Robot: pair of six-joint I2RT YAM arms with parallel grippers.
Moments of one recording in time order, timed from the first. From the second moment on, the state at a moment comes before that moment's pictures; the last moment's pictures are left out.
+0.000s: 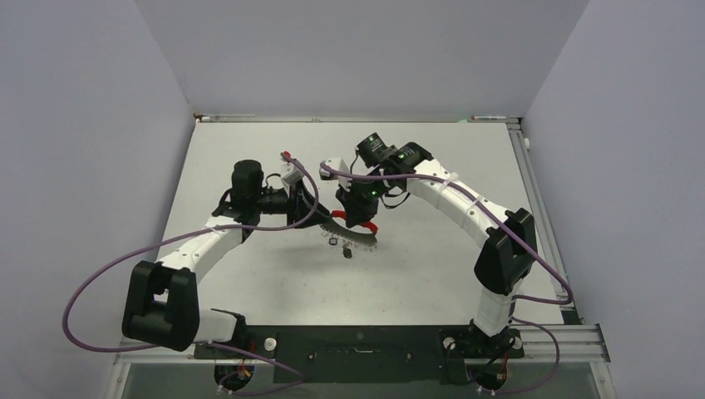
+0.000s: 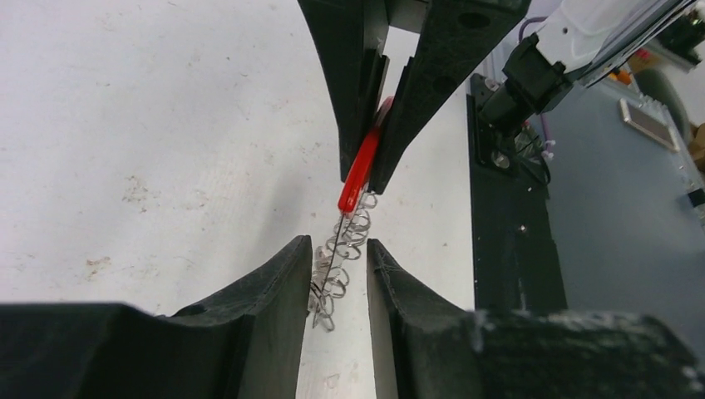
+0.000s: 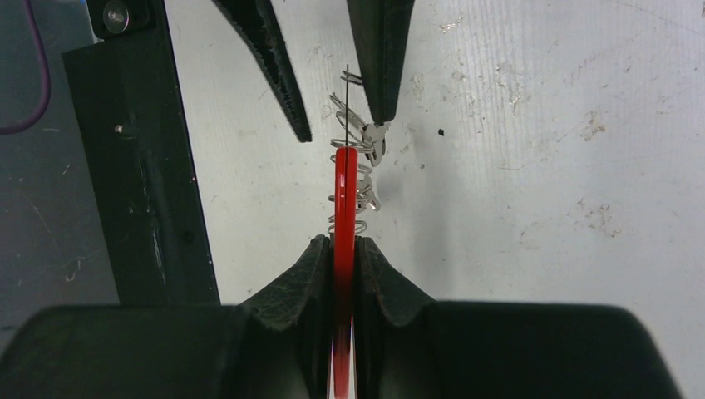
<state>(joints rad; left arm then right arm) -0.25 1.35 0.75 0.25 1.20 -0.08 0.71 1.80 1.71 -1.01 -0.62 -0.48</state>
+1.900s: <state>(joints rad) -0.18 1.34 0.74 0.55 1.20 -0.56 0.50 1.75 1.51 -0.66 -0.96 -0.21</state>
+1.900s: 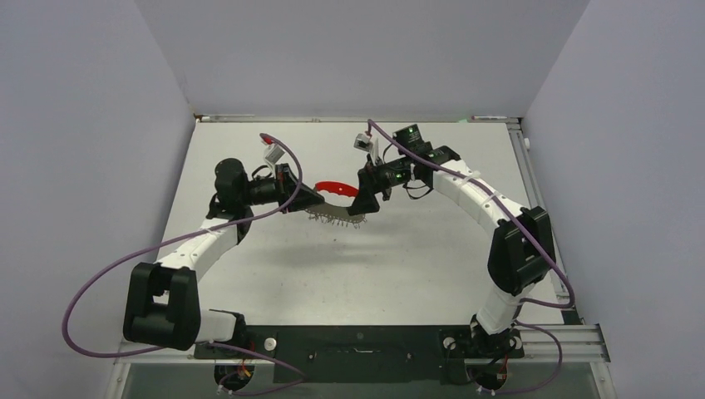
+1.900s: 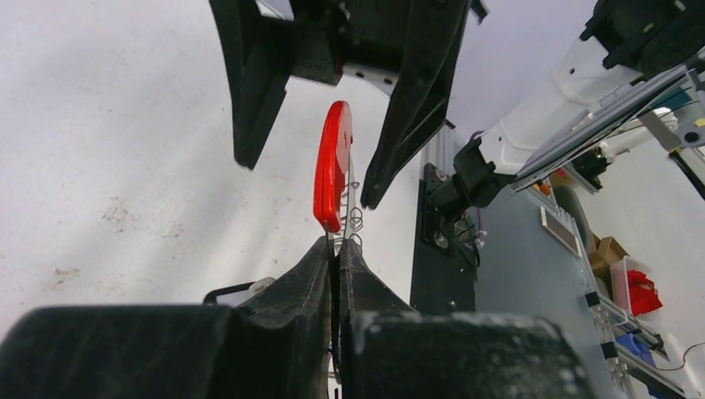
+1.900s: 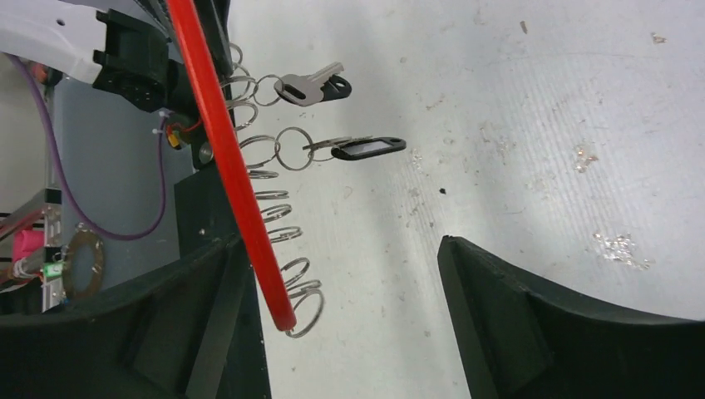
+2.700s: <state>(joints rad) -0.18 1.36 0.75 0.71 1.19 -0.73 0.57 1.70 1.31 -0.05 -1.07 0.26</state>
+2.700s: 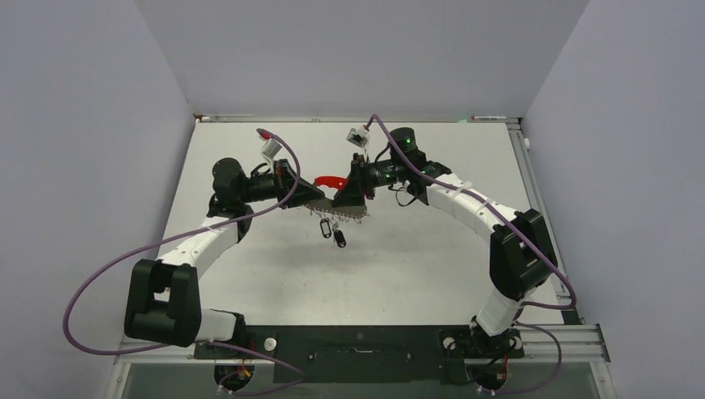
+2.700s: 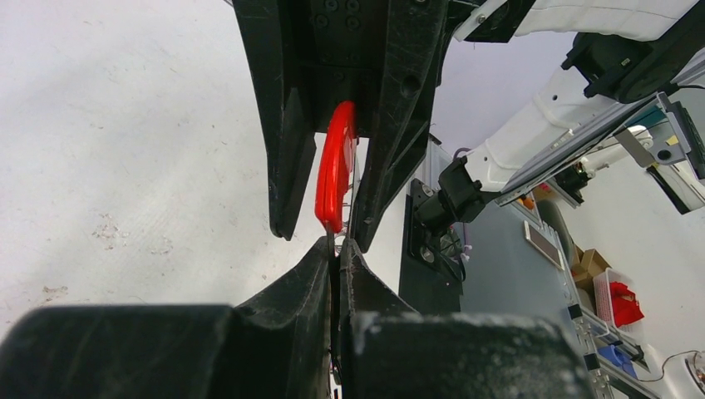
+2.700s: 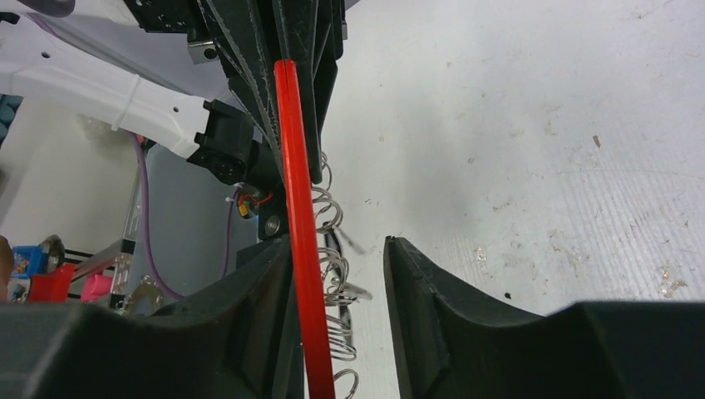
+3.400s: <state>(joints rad) -0.11 1.40 0.84 0.56 1.08 -0.66 0.48 1.70 1.26 0.20 -1.05 0.53</state>
